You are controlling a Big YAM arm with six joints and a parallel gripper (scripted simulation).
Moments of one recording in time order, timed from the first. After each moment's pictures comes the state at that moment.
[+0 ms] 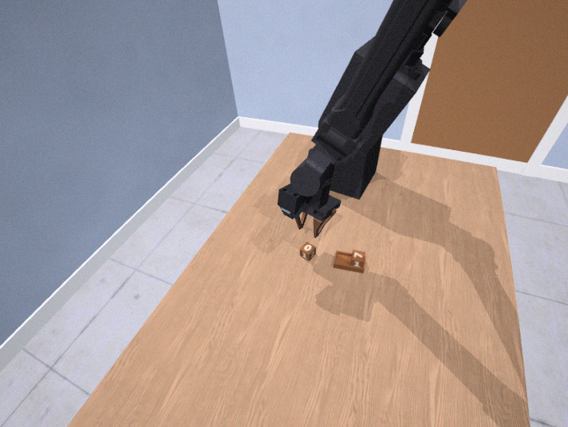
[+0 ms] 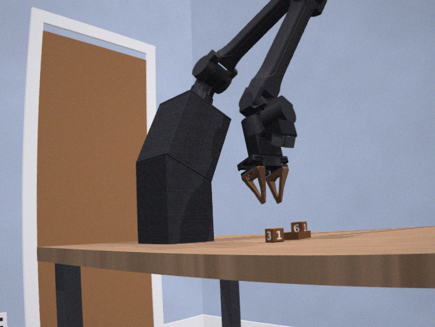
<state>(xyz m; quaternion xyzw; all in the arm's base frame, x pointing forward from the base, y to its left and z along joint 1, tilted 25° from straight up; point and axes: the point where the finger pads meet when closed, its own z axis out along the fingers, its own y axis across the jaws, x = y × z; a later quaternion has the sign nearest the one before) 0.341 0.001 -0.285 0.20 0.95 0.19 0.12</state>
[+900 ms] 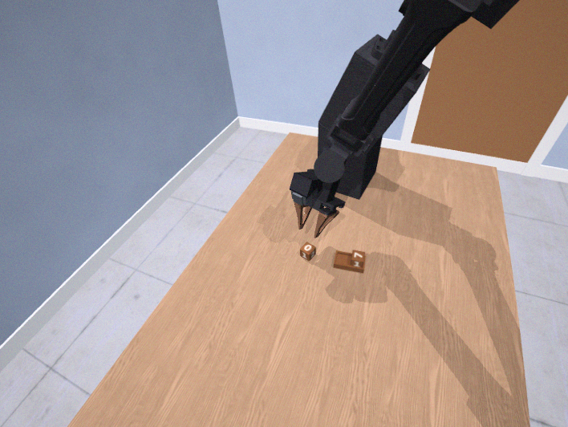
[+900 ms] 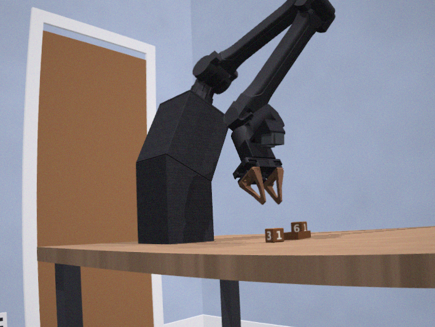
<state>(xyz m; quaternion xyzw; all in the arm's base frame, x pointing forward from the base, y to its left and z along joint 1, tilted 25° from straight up) 0.340 0.002 -0.285 0.22 0.93 0.16 0.25</state>
